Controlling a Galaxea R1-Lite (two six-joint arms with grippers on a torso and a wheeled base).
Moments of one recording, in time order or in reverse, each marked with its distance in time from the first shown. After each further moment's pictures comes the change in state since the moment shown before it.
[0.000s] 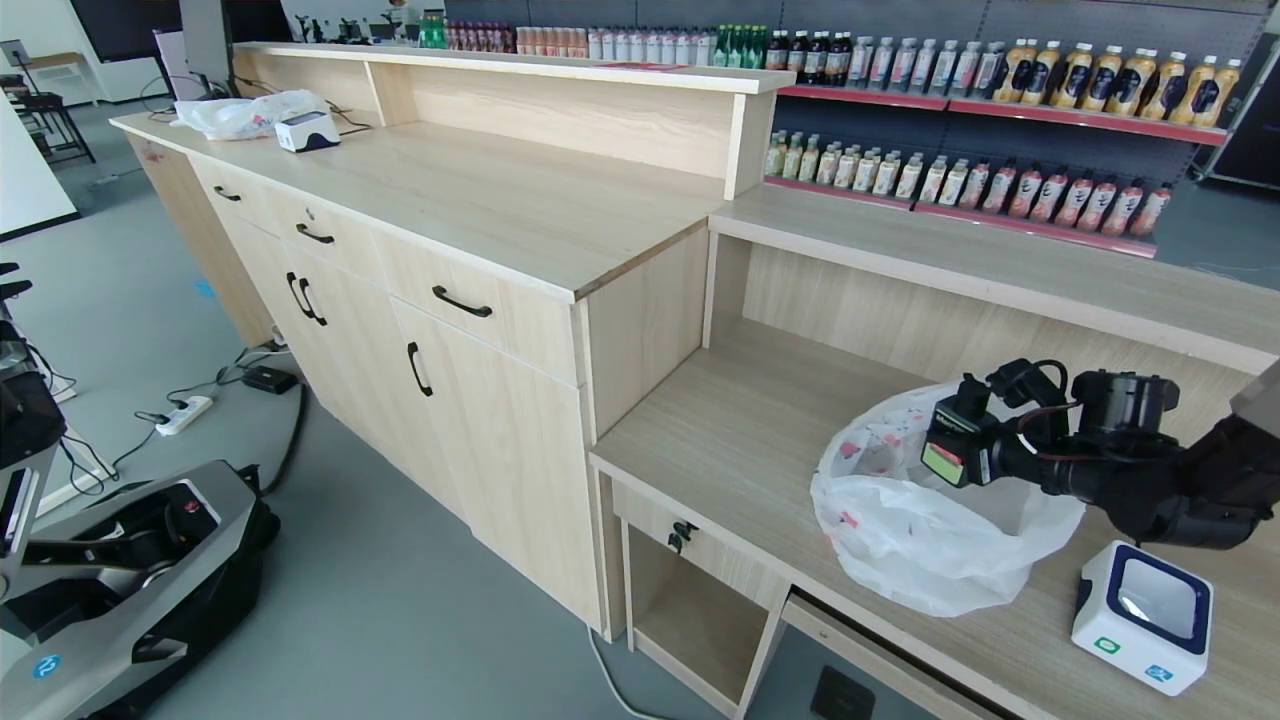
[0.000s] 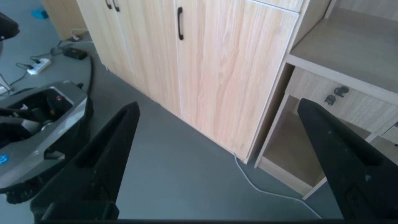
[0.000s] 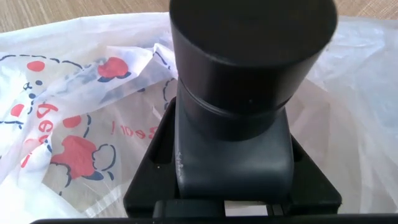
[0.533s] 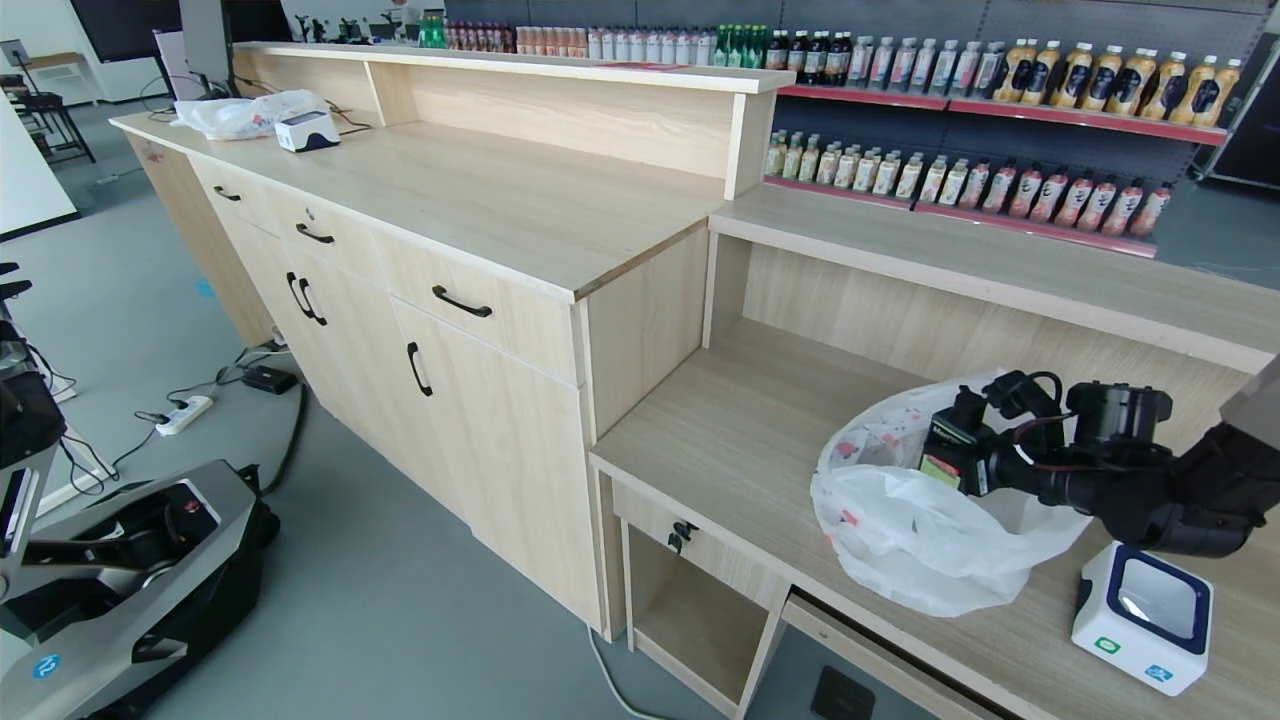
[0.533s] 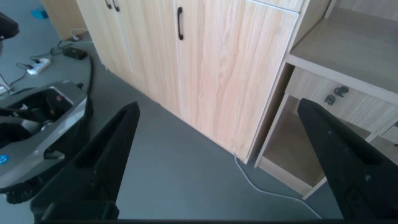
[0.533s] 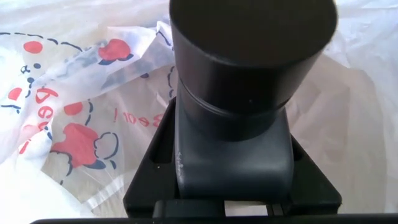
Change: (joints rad) left arm -0.001 0.000 0.000 0.000 0.000 0.000; right arm -0.004 0.026 0.016 -0.003 0.013 -0.001
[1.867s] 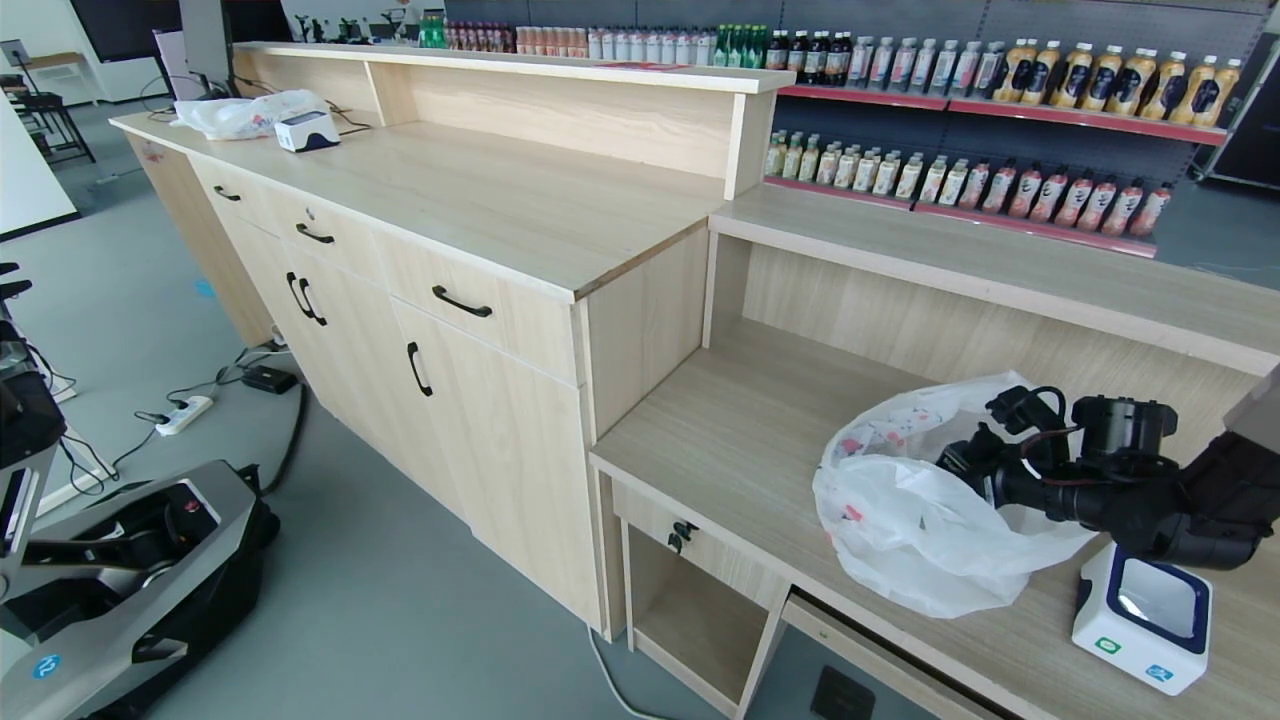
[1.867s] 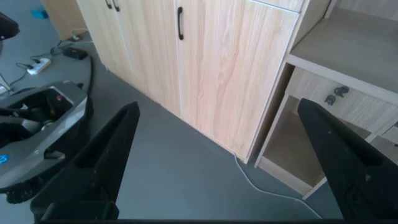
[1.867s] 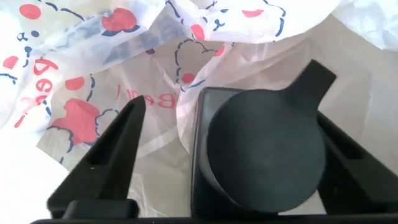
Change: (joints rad) left arm 0.001 0.000 0.000 0.000 0.000 0.000; right arm -0.022 0.008 0.033 0.010 0.039 -0.028
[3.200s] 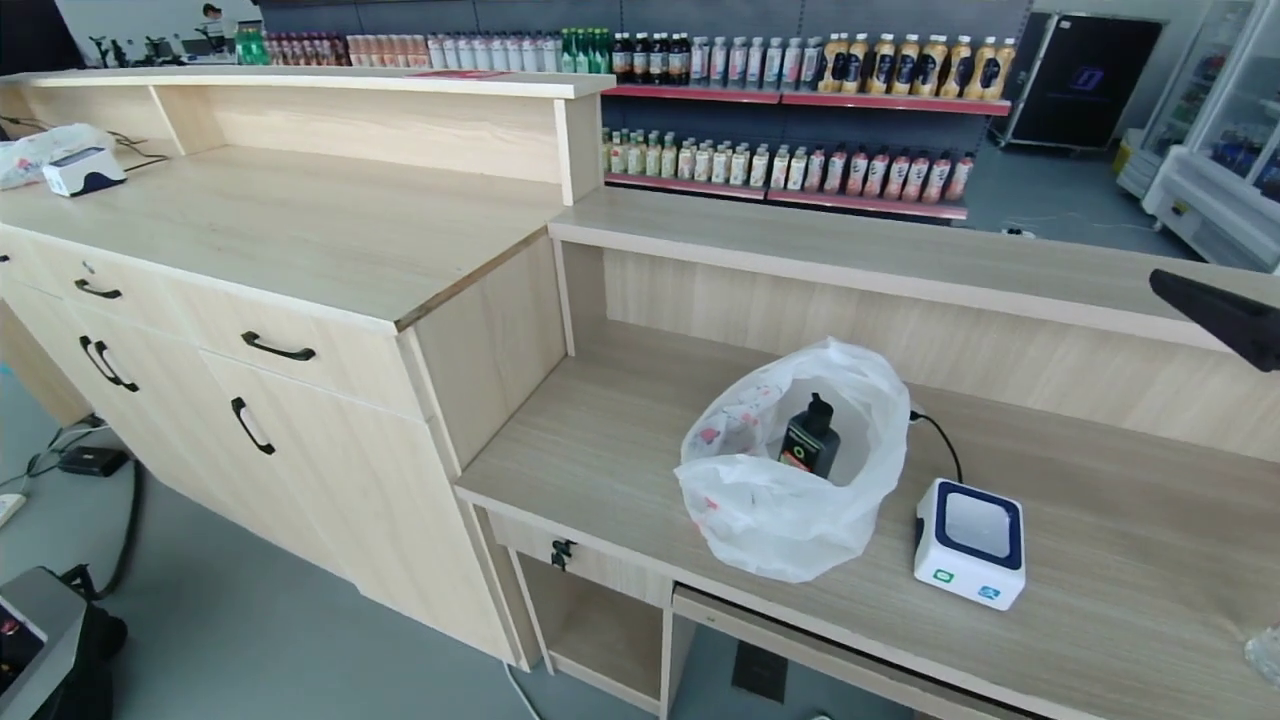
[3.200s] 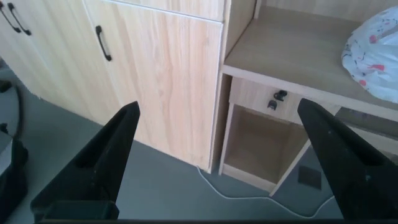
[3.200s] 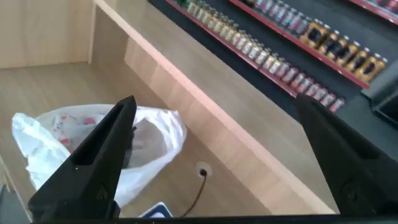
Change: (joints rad) left arm 0.000 0.000 0.000 0.001 0.000 0.000; right arm -0.036 -1.071 0.240 0.172 0.083 -0.012
